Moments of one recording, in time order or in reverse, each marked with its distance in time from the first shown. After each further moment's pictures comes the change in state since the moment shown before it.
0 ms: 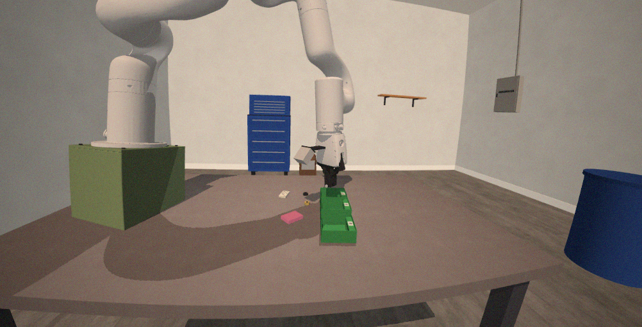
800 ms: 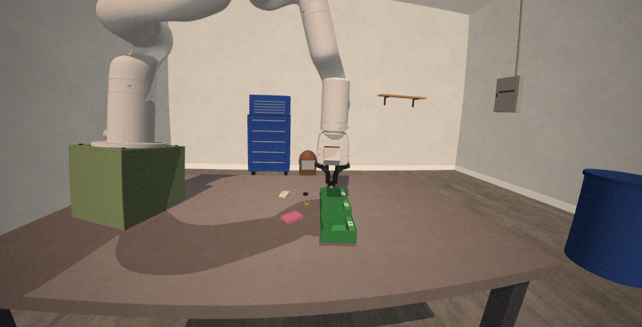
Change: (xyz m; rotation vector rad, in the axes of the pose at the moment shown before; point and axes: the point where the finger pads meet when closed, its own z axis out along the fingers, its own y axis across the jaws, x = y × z) arm -0.003 -0.002 0.001 -0.043 0.066 -0.808
